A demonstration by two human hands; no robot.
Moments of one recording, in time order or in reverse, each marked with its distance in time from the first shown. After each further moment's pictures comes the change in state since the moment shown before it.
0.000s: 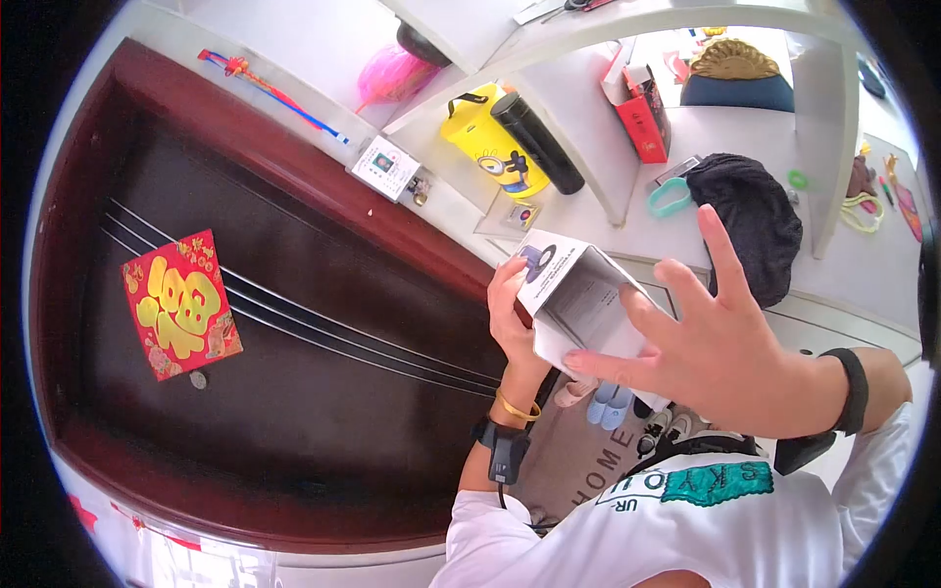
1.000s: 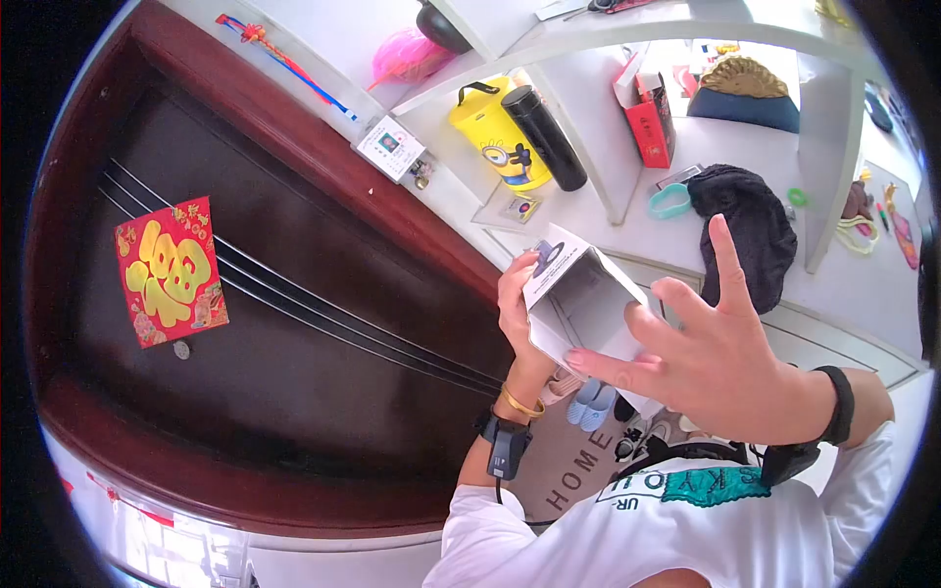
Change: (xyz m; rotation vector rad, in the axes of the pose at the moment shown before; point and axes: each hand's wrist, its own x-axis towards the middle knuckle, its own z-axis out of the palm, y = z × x) left_hand -0.014 0.015 0.021 -0.122 0.149 -0.102; right_hand -0.007 -0.007 -0.007 0.070 -0.015 -0.021
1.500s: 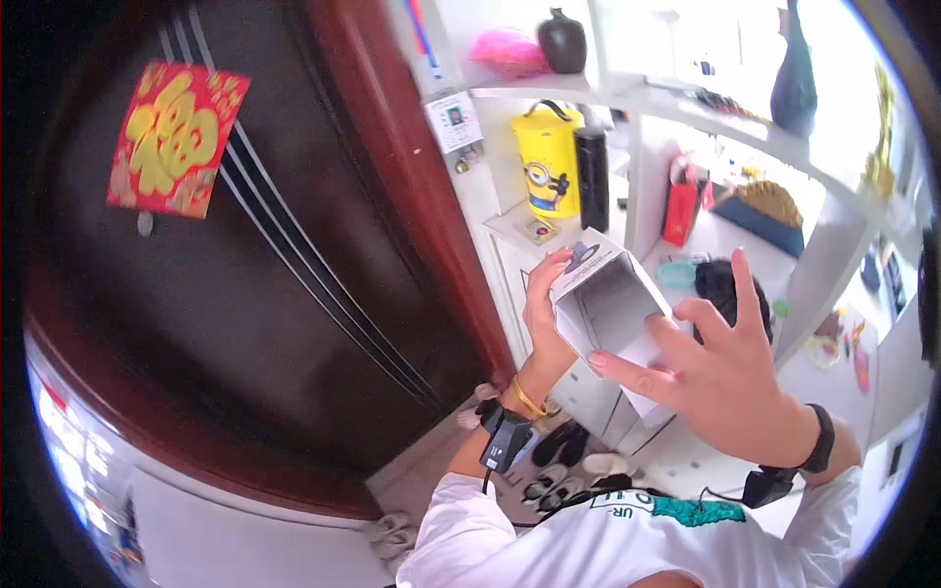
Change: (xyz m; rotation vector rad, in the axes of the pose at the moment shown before) left_hand -0.006 -0.027 0.008 -0.193 0.177 -0.291; right_hand 0.044 -0.014 -0.026 -0.144 -0.051 -0.227
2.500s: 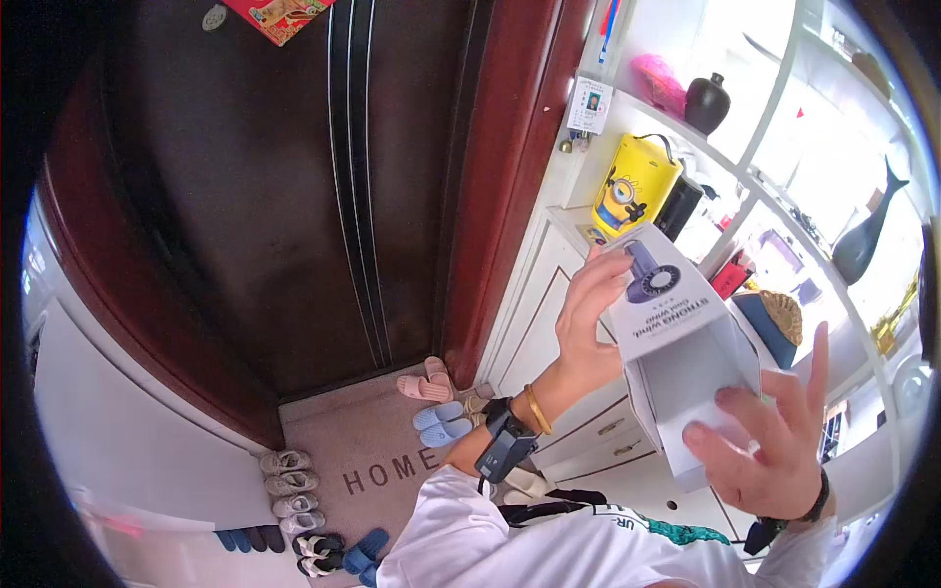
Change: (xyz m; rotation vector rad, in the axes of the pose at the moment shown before) left_hand 0.003 0.083 -0.059 0.013 0.371 0.613; right_hand 0.046 -0.070 -0.047 -0.019 -0.160 -0.300
